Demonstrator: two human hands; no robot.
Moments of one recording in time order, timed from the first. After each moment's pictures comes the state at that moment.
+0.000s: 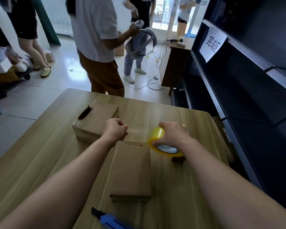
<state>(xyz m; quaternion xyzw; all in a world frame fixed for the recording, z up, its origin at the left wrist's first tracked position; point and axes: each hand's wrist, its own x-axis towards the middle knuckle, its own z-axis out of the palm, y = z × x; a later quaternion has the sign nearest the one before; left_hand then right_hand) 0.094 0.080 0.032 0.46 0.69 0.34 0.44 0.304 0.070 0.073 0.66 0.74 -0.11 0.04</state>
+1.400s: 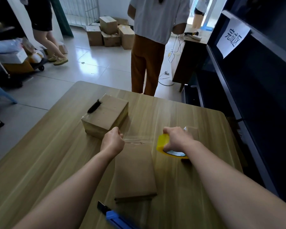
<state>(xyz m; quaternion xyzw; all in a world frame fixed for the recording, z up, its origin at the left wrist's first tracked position) 0.072 0.056 -0.018 0.51 0.79 0.23 0.27 0.296 0.087 0.039 0.62 0.76 -0.16 0.11</state>
